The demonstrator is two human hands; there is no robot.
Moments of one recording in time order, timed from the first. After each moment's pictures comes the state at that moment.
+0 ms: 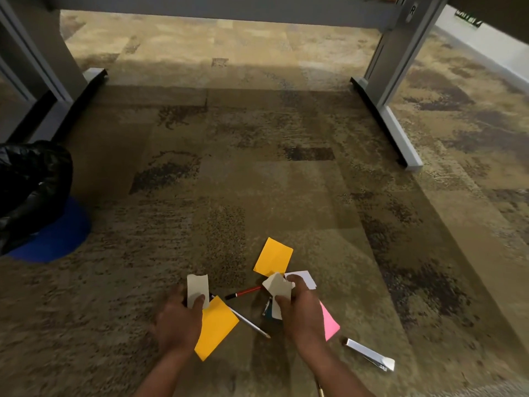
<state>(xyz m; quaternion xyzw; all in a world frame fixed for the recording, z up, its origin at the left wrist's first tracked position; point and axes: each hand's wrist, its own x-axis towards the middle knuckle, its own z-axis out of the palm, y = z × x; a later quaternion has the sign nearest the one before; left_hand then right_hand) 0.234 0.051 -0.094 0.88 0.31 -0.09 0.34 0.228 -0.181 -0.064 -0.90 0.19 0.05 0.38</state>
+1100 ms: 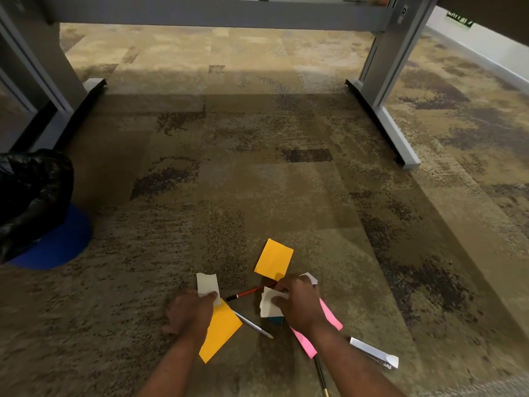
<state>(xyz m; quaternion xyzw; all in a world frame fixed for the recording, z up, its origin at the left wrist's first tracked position) 0.266 0.034 -0.118 0.82 0.41 -0.10 0.39 0.252 -0.193 -0.067 -0.96 0.05 0.12 0.26</state>
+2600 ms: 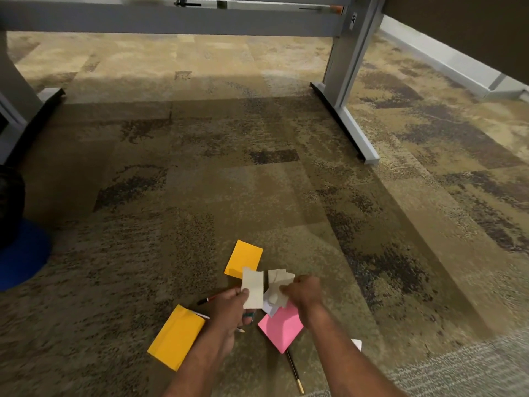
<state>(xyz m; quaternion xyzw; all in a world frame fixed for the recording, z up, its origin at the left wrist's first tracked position) 0.242 -0.090 -0.037 0.64 0.29 -0.28 0.66 0.248 -0.251 -0.056 -0.72 0.41 0.10 0.55</state>
